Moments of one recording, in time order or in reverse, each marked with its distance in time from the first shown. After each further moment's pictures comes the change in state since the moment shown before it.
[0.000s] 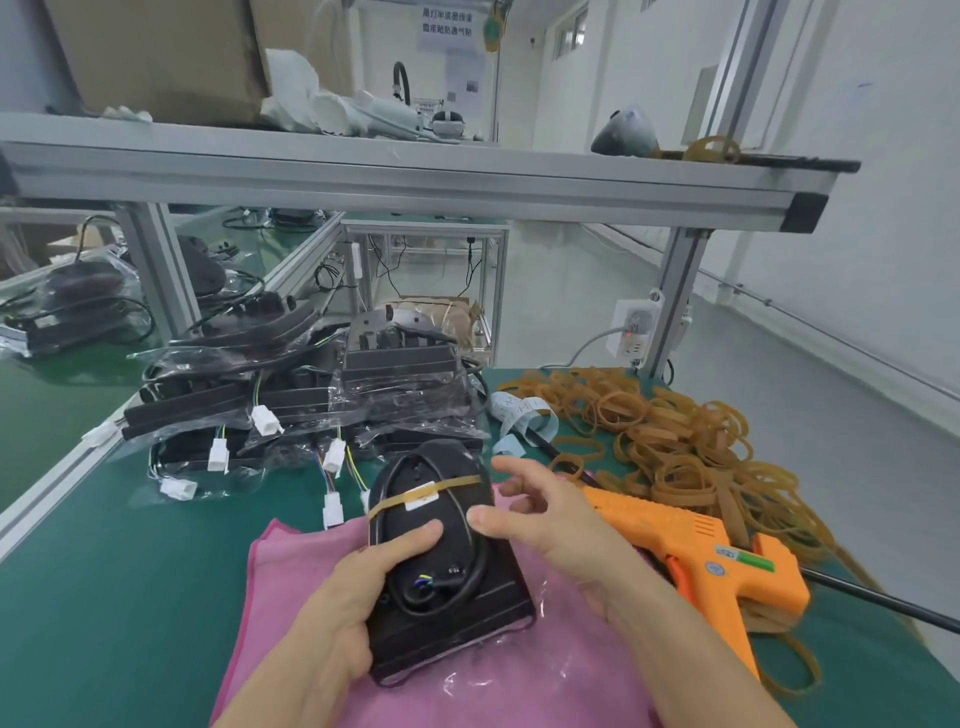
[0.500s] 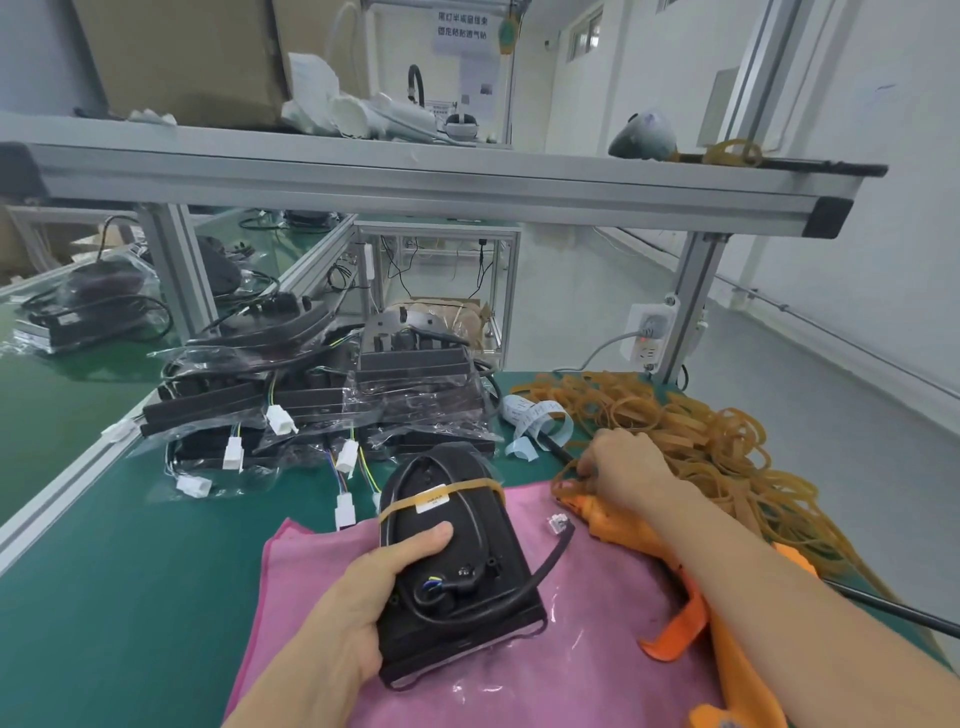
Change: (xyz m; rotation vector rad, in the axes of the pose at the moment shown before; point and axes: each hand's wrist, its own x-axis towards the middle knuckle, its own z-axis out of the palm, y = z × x) left_hand -0.003 0.002 0.002 -0.066 0.003 -0.033; right_hand 0.085 0.018 -0.076 -1.459 0.127 -0.101
